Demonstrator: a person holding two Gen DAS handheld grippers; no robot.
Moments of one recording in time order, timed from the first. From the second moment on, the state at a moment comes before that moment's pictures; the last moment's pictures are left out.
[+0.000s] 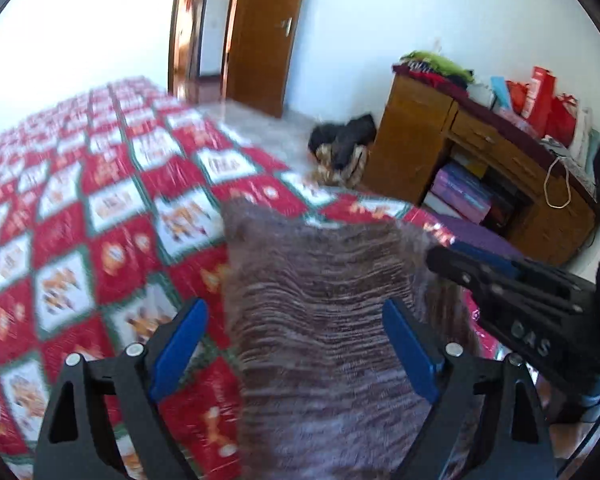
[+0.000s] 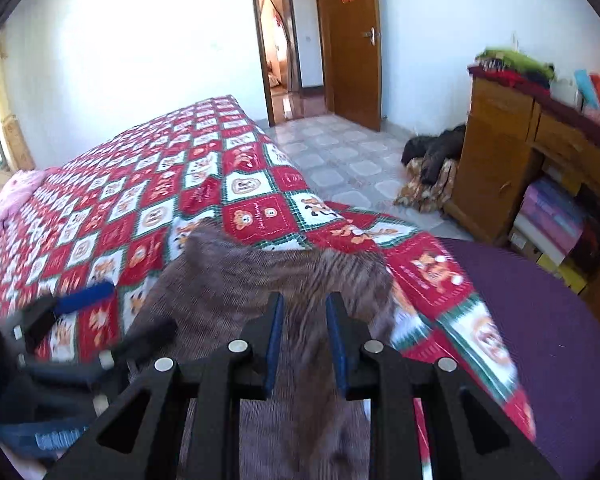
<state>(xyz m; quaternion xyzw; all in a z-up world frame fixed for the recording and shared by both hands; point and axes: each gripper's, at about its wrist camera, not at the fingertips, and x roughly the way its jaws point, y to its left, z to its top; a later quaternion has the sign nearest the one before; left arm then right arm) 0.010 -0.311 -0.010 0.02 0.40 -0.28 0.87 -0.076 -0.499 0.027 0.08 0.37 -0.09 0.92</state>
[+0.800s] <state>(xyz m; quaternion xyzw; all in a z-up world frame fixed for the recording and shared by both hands) 0.023 -0.300 -0.062 -0.04 0.49 -0.26 0.83 -0.050 -0.527 -0.020 0.14 0.37 -0.11 0.91</state>
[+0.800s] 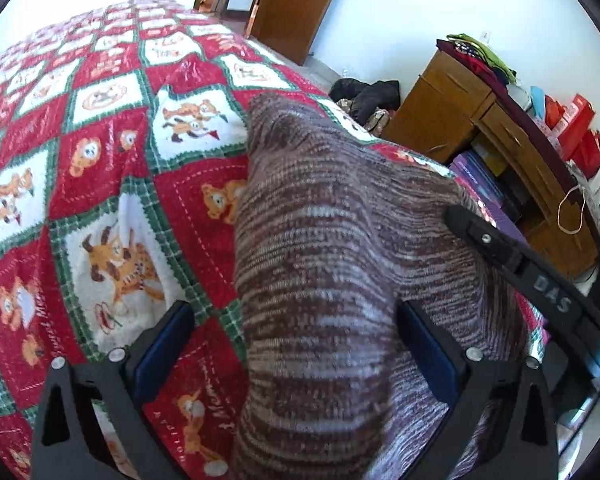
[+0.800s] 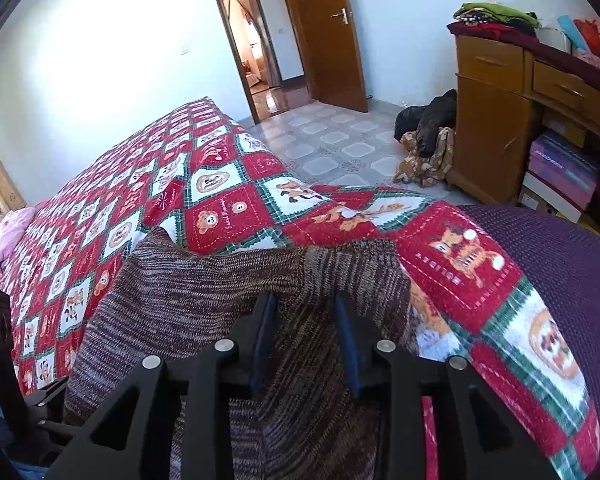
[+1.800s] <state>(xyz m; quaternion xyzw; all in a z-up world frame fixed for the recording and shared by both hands) -0.090 -0.242 0.012 0.06 0.35 -0.27 0.90 -0.251 -0.420 0.046 0.08 0.33 -0.14 0.93</state>
